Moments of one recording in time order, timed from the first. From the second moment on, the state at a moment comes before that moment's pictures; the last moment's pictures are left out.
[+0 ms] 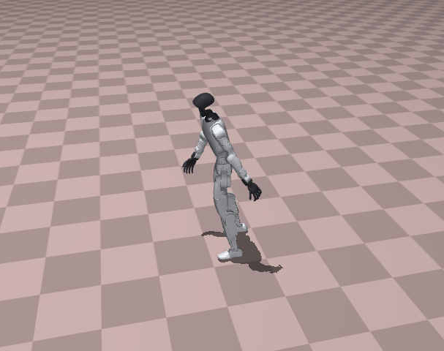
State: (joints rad) left arm 0.11 0.35 0.16 1.63 -0.33 0.03 0.14; right arm -0.18 -0.26 0.24 1.05 0.31 -0.08 -0.18; waist 0.29 -0.16 0.24; left_leg 0.00 0.05 0.32 0.07 -0.25 0.02; right_leg 0.03 -0.15 0.06 0.16 -0.22 0.12
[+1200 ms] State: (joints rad) left arm -0.33 0.35 -0.17 1.15 -0.16 0.05 0.04; right arm -0.05 -0.16 0.19 1.51 -0.14 0.07 0.07; waist 0.28 -0.15 0.22; left_leg 0.04 0.04 0.23 0.03 -0.26 0.06; right_leg -0.24 -0.15 -0.11 0.51 -0.23 0.05
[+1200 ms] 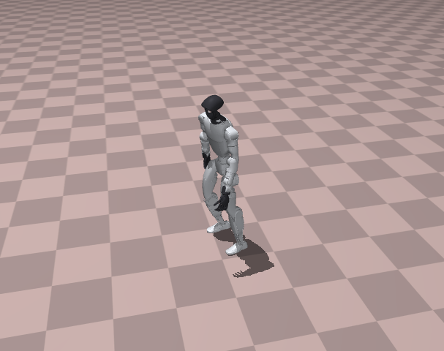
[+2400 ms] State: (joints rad) left arm -0.46 0.24 -0.38 0.65 -0.48 -0.18 0.24; right arm 0.14 -0.10 0.32 1.40 -0.14 0.03 0.27; waist -0.12 0.01 0.29; left_leg 0.15 -0.06 -0.06 -0.06 -0.27 0.00; right_leg -0.20 -0.20 0.07 0.02 0.07 0.21
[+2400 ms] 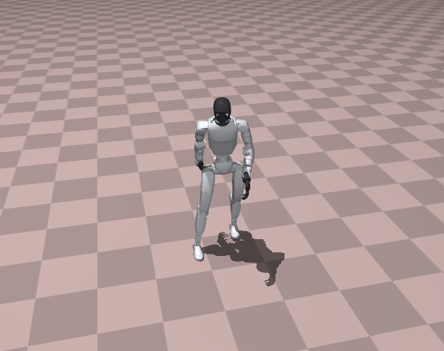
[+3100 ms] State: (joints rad) left arm 0.01 0.43 0.02 1.55 -0.17 0.10 0.06; right arm -0.76 -0.59 0.21 0.78 0.34 -0.08 -0.43; waist 0.30 -0.14 0.26; left_leg -0.02 0.04 0.61 0.05 -0.26 0.04; right_leg -0.24 -0.17 -0.01 0.77 -0.22 0.06
